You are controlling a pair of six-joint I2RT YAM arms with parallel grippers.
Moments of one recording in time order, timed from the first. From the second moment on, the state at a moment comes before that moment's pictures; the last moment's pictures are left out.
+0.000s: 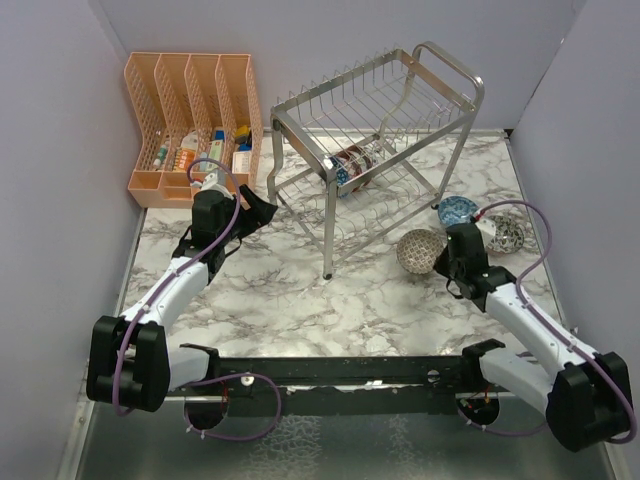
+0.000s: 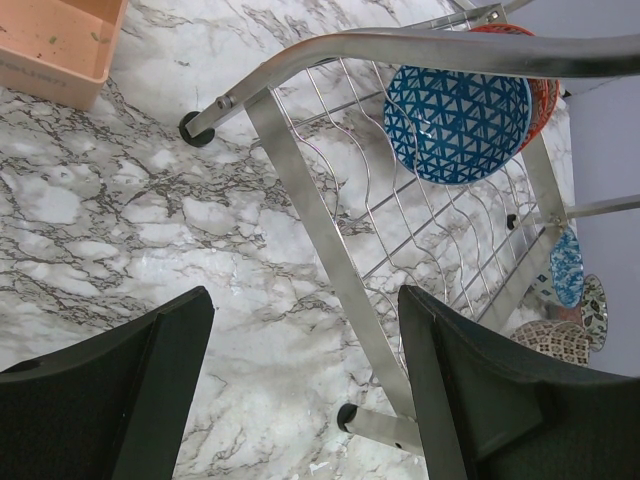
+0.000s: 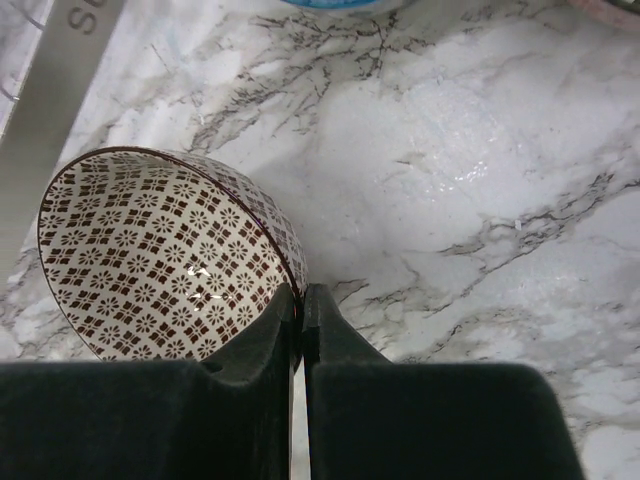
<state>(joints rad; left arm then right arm) -0.19 1.21 0.68 0.11 0.18 -0.71 0.29 1.01 0.52 -0.31 0.35 0.69</state>
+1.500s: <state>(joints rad) -0.19 1.23 0.69 0.10 0.18 -0.71 0.52 1.80 0.86 1.14 0.83 -0.15</state>
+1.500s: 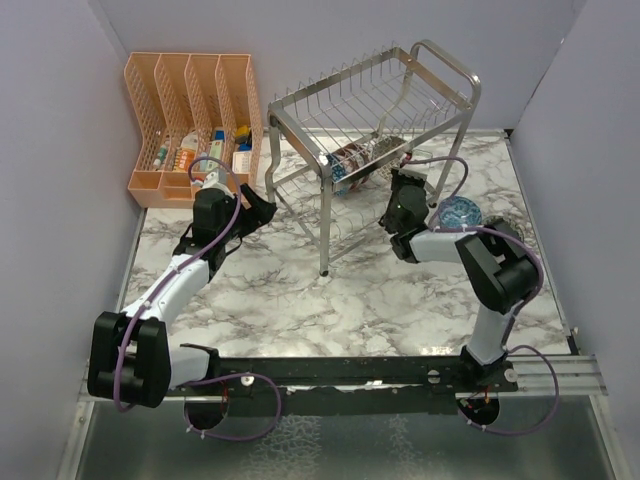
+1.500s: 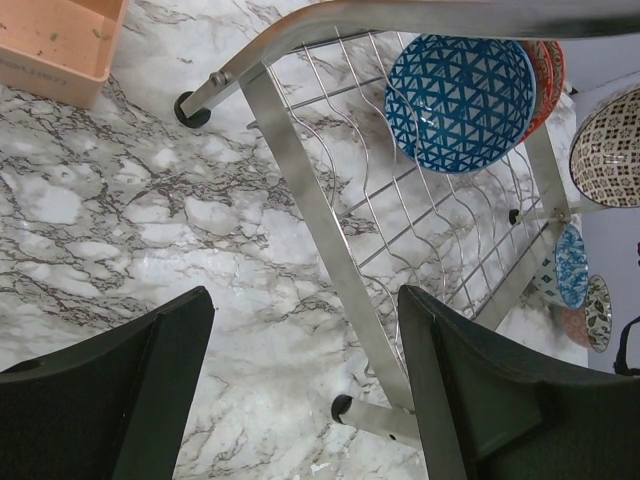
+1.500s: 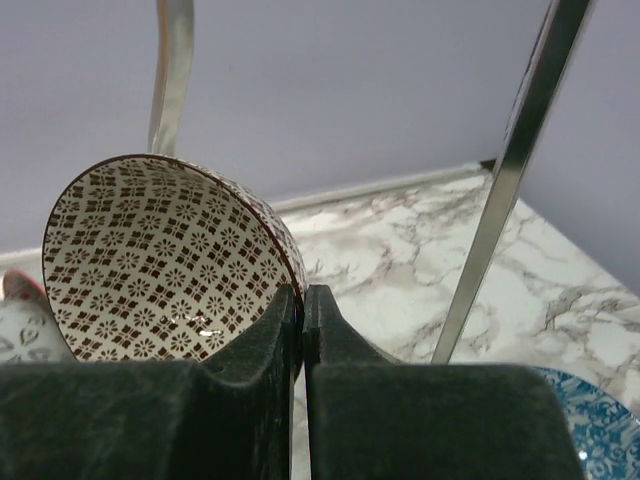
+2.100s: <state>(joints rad) -0.19 1.23 0.69 0.12 0.18 -0.71 0.52 2.14 1.13 1.51 0.93 -0.72</state>
